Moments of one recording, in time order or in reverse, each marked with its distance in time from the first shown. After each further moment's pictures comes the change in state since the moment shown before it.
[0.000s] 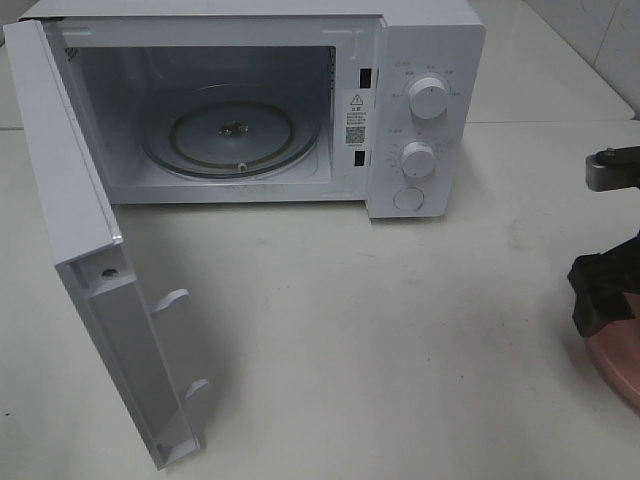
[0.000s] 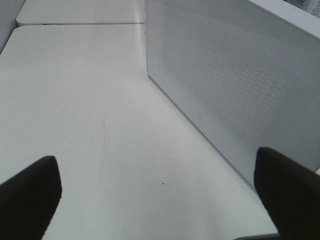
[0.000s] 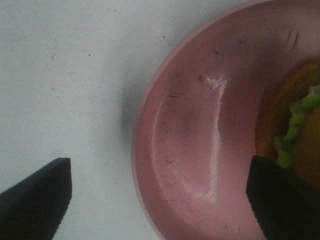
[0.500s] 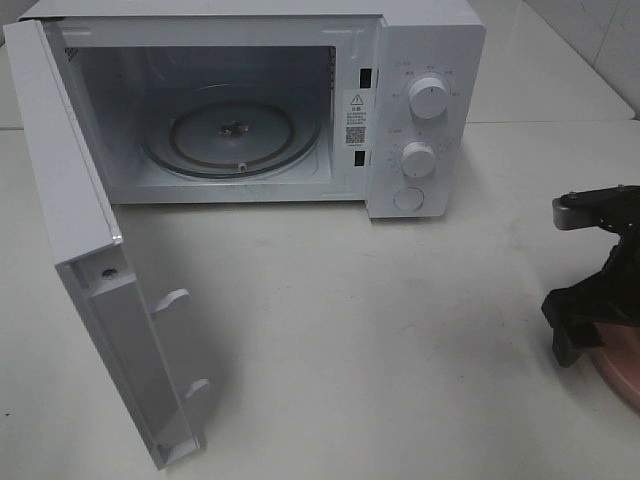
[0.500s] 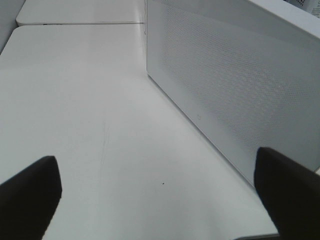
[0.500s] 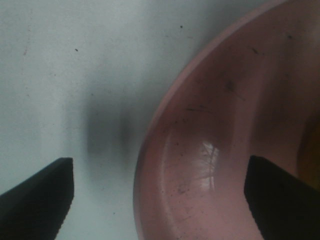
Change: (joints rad) left arm 0.000 0.000 0.000 0.000 0.000 0.000; right arm 0.000 0.198 0.000 0.000 -0.100 -0.007
